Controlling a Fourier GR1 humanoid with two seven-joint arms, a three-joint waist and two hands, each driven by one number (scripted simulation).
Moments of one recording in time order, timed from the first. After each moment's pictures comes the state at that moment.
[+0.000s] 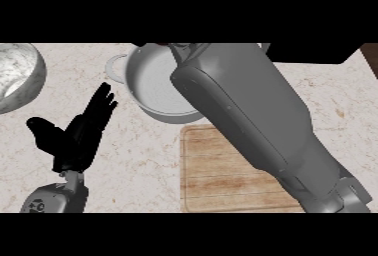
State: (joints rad) left arm -0.15 0.14 -0.08 -1.68 0.11 0.12 0.32; right arm -1.35 -0.01 0.22 -1.11 0.97 0.10 1.08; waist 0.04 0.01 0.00
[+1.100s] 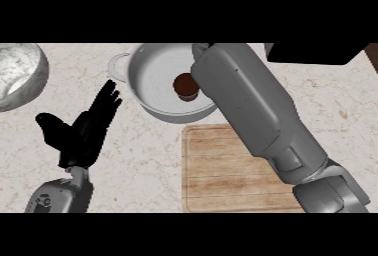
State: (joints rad) left arm -0.18 0.12 -0.09 -1.66 0.09 0.12 0.32; right arm -1.32 0.00 0.15 -0.75 0.64 -0.56 0.88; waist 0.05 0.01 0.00
